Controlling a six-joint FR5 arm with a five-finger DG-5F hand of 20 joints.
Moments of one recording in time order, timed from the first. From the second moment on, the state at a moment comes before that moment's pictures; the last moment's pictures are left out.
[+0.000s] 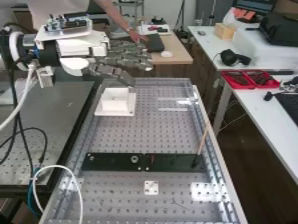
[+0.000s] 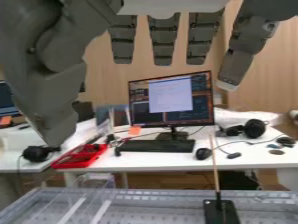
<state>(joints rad) 1.27 -1.61 -1.90 -2.83 -2.06 -0.70</state>
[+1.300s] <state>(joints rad) 1.30 -1.54 -1.86 -2.90 -1.68 -0.69</state>
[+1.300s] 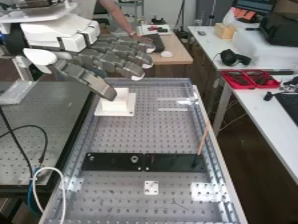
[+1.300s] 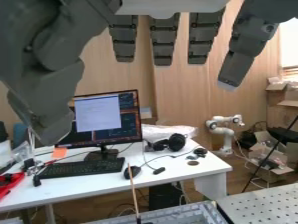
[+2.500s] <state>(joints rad) 1.31 -1.55 -1.87 -2.88 -1.69 -0.68</state>
